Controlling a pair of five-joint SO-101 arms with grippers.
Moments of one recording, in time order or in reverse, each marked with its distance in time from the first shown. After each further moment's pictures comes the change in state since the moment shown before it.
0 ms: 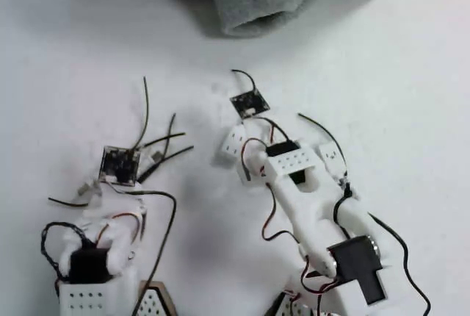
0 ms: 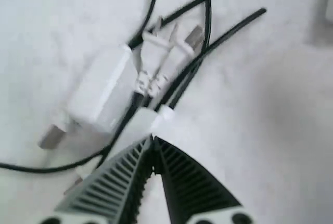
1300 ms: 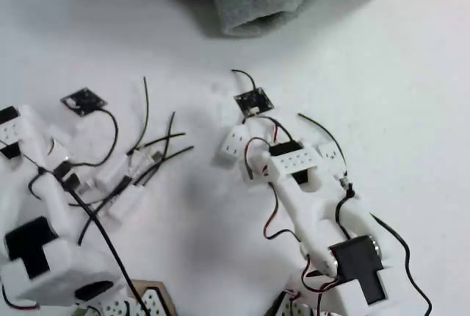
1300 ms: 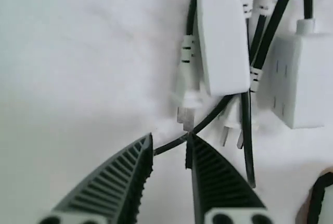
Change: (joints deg) left arm -28.3 105.9 -68.4 5.0 -56.2; right arm 1.2 0.0 0.4 -1.4 0.0
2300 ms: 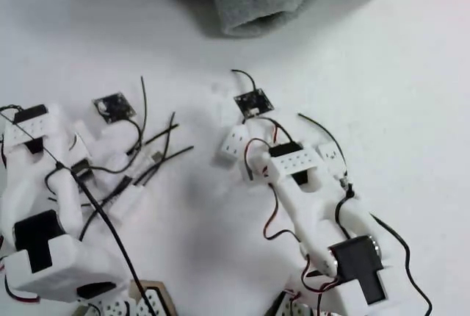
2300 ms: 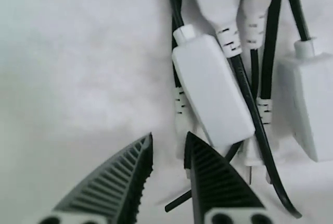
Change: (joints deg) left arm 7.9 1.8 4.7 -10.9 -7.5; right arm -0.1 0.0 0.6 -0.9 0.0
